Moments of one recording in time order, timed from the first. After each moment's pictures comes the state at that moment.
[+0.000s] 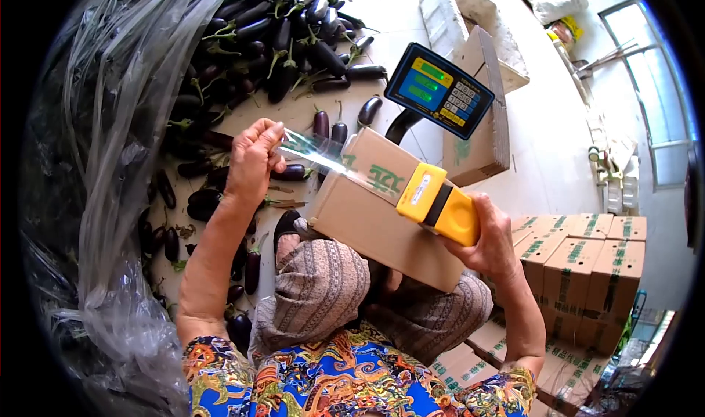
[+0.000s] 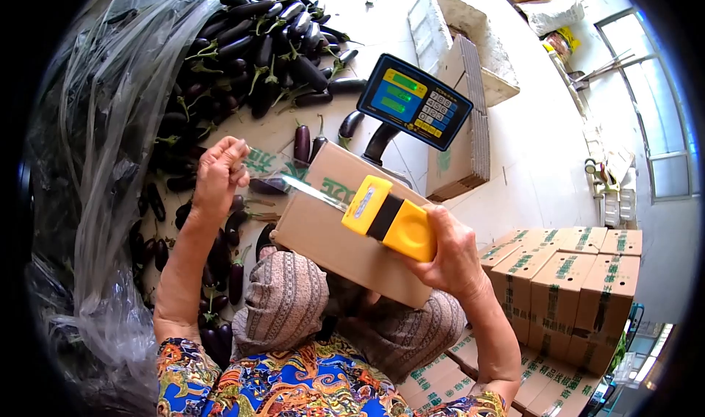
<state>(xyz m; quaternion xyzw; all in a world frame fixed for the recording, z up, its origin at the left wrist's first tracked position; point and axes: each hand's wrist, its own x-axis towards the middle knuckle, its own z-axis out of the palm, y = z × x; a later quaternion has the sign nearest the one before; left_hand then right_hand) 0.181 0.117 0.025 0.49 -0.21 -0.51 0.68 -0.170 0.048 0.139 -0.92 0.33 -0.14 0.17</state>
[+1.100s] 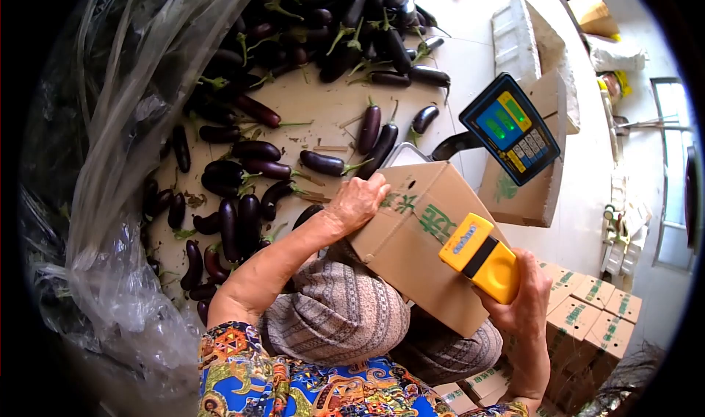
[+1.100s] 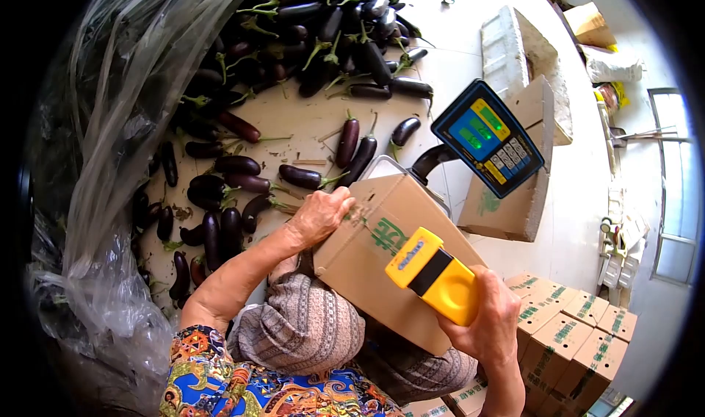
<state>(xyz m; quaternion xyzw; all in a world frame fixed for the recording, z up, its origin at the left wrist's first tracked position) 0.121 0.100 -0.099 0.68 -0.54 -0.32 0.37 -0.126 0.046 0.147 -0.91 0.40 0.00 0.13</state>
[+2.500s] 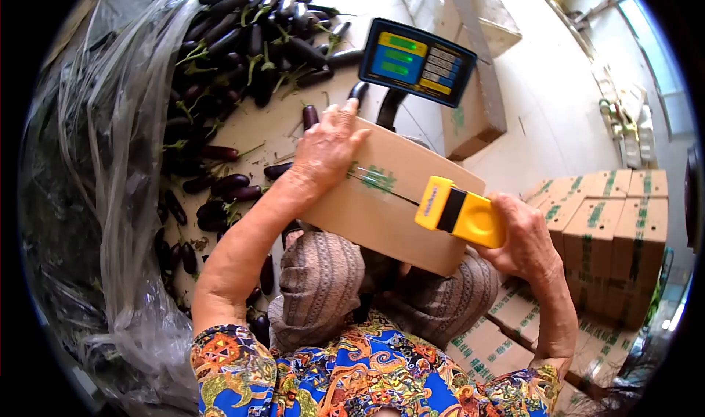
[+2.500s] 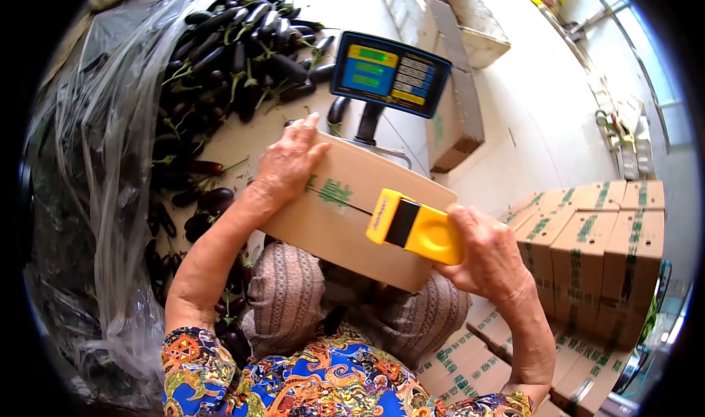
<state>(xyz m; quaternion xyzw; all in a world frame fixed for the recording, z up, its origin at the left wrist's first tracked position) 0.072 0.046 0.027 0.69 -0.67 -0.15 0.22 -0.241 0.061 0.168 -0.91 0.40 -0.01 0.11</state>
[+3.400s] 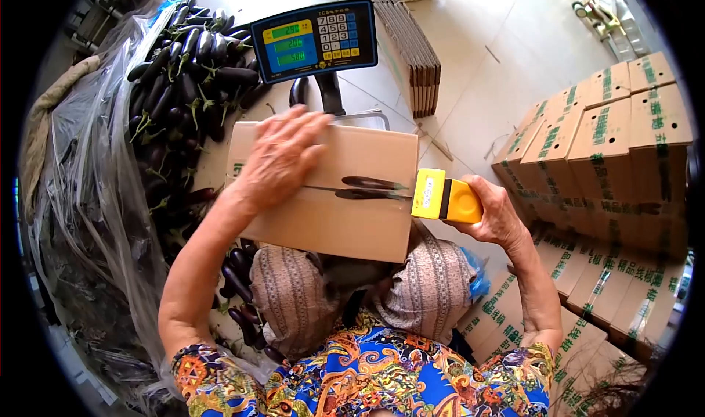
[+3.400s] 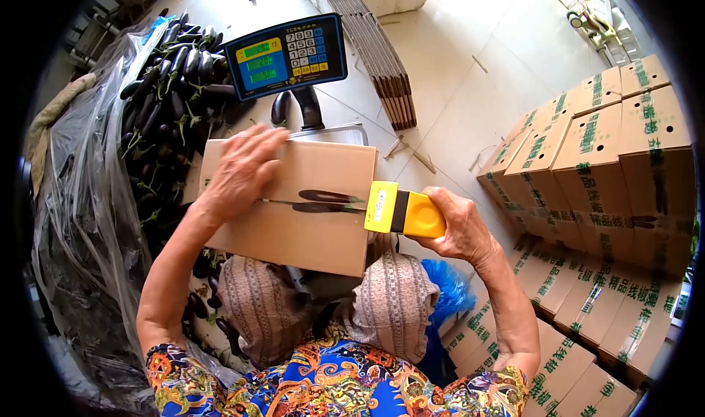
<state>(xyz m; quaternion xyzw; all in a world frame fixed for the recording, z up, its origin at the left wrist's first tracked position) 0.014 0.022 0.044 0.46 -0.87 -0.07 0.15 -0.373 0.091 0.037 -0.81 0.47 -0.20 0.28</state>
